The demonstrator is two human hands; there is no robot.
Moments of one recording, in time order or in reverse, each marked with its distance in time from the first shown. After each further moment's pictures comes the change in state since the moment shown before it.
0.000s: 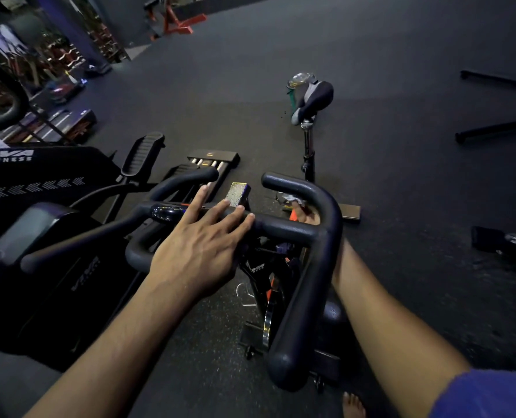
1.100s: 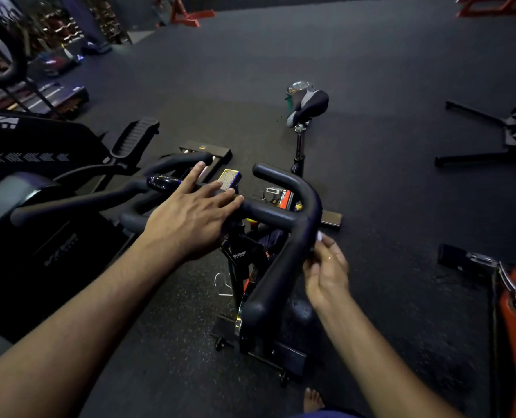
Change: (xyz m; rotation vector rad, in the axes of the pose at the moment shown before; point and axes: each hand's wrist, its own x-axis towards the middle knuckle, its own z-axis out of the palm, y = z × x) left_hand 0.000 0.000 -0.002 0.031 -0.110 0.010; right_hand -0.074 0.017 -0.009 0.425 0.173 -0.167
